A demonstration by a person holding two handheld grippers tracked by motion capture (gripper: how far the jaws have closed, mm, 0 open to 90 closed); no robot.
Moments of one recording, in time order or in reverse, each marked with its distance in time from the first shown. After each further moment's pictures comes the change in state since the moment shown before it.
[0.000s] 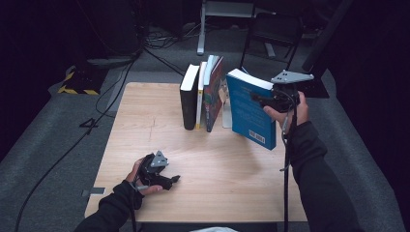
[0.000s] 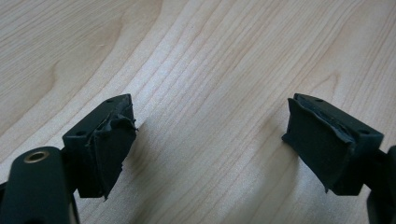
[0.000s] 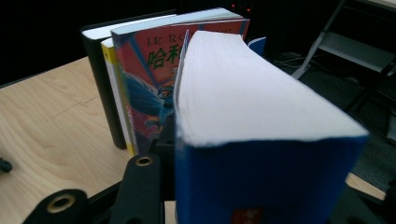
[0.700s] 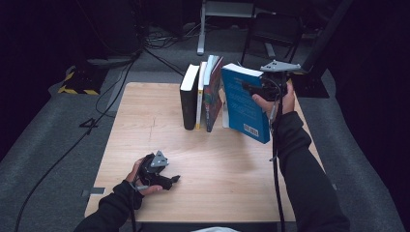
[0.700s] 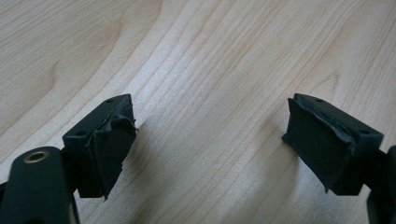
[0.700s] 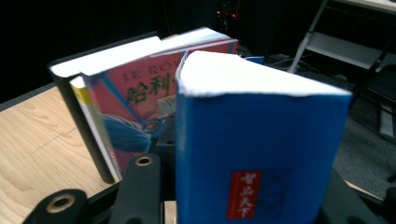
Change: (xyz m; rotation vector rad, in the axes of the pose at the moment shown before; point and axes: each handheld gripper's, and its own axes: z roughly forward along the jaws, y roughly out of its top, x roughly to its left) left arm 0.000 0.000 0.000 0.000 0.000 0.000; right arm 0.002 0.022 0.032 -0.030 -0.044 0.058
